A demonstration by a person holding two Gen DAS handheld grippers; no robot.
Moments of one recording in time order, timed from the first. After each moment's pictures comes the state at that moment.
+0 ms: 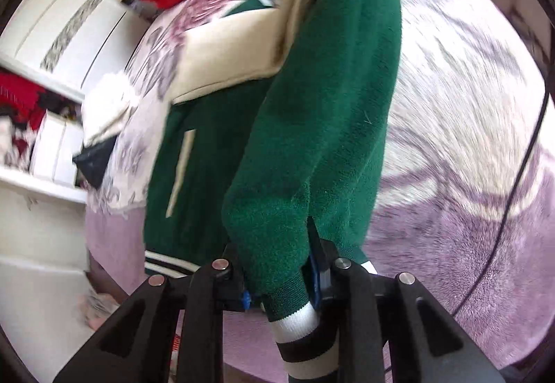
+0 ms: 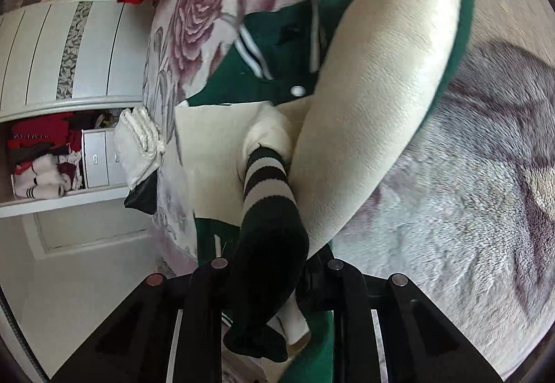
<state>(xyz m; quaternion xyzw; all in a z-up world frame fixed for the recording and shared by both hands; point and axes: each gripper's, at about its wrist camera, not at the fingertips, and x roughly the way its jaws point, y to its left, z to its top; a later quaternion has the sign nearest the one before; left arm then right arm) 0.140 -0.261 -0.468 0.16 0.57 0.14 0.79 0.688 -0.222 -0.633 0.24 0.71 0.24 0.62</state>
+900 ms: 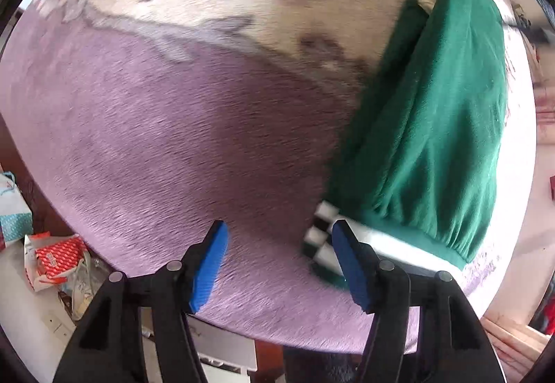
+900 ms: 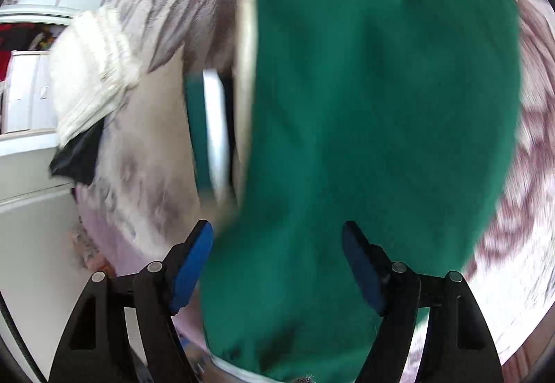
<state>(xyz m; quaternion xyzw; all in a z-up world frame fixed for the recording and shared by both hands) 0.076 0.186 -0.541 -0.23 0.68 0.11 0.69 0.685 0.113 -0.647 0.05 0.75 0.22 0.62</state>
